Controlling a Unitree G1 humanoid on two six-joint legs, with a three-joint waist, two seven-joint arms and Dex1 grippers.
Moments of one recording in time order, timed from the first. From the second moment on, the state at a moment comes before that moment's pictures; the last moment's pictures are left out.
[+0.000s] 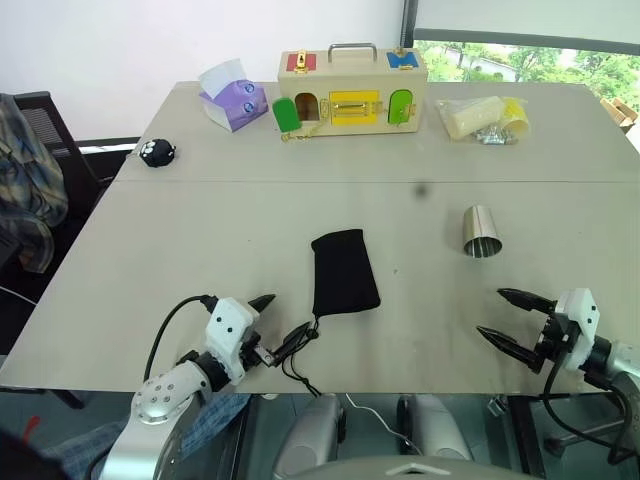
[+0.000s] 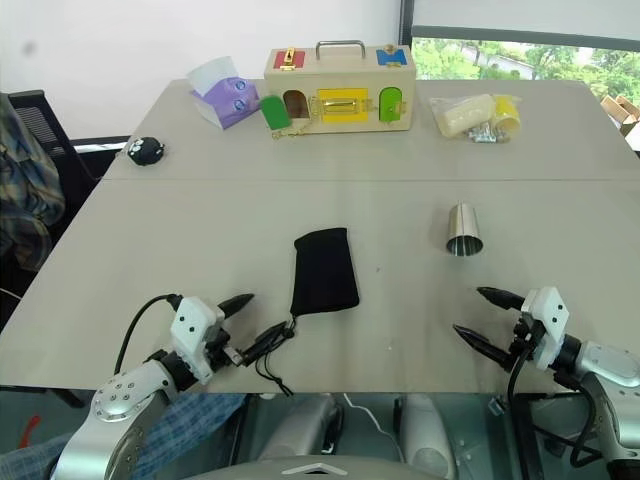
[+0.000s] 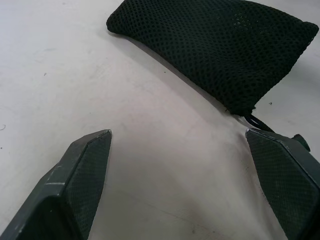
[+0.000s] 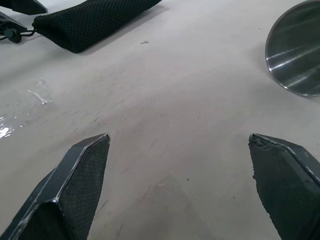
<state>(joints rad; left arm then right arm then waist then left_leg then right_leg) 0.35 0.50 0.08 -0.43 -0.30 0.22 -0.63 0.21 -0.63 -0.23 -0.06 0.46 0.02 1.10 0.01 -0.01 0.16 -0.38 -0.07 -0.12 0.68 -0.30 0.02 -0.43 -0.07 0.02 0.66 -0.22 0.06</state>
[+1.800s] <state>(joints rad) 0.01 0.52 -0.16 -0.26 -0.06 0.08 -0.70 0.37 -0.54 -0.16 -0.28 0.54 -0.03 1.09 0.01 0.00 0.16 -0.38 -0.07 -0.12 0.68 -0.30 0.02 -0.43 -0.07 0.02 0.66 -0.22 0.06</state>
